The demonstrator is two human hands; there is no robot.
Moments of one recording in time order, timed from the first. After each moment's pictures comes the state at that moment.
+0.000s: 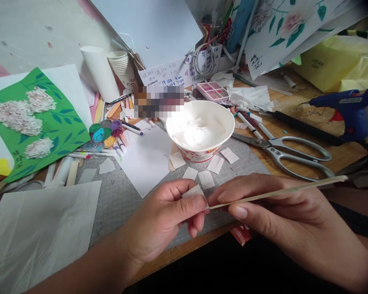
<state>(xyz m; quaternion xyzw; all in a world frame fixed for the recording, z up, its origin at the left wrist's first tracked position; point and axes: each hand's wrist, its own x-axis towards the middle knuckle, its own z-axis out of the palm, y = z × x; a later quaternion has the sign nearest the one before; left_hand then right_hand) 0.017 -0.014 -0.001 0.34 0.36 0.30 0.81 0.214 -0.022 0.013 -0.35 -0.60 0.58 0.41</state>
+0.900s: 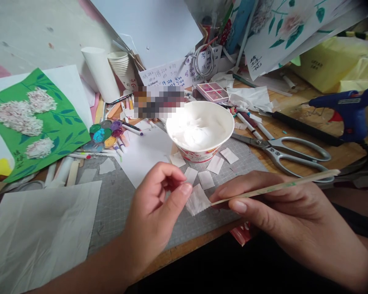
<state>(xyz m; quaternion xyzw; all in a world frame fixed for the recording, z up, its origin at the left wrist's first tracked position) 0.012 -0.021 -0.002 0.58 0.48 0.45 0.47 0.215 -0.023 0.016 -0.41 -0.61 0.55 0.39</state>
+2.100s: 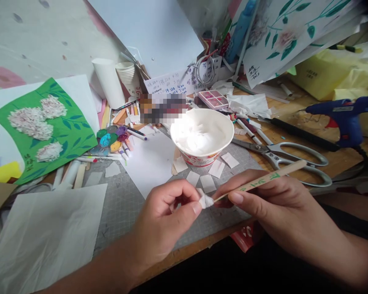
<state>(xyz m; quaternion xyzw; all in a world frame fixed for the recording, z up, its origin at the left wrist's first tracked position) 0.011 -0.020 0.001 0.55 0.46 0.36 0.60 0.214 -0.017 0.006 -0.40 -0.58 0.58 0.41</state>
